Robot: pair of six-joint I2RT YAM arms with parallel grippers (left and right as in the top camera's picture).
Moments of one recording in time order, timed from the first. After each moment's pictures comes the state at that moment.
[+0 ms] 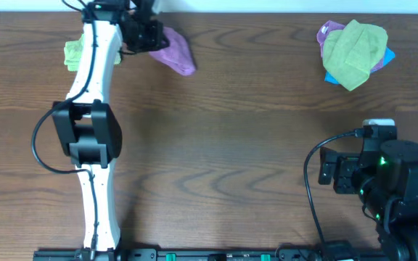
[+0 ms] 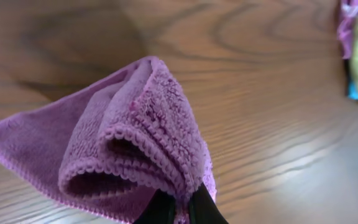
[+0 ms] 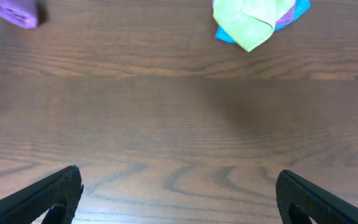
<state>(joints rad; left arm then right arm) -0.04 2.43 2.39 -1.09 0.54 0.00 0.14 0.77 1.14 -1.15 0.11 0.13</state>
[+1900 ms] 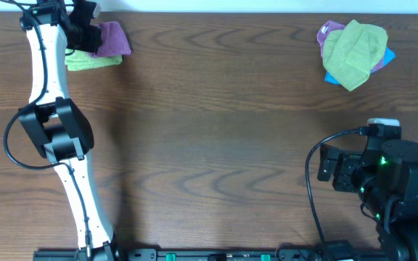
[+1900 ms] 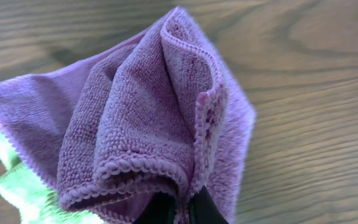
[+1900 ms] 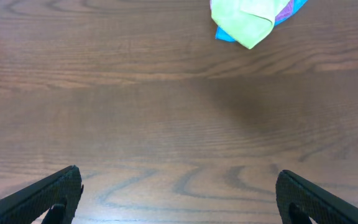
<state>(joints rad) 0.22 2.57 2.53 -1.11 0.31 0.40 0.14 0.77 1.14 -1.14 0.11 0.21</state>
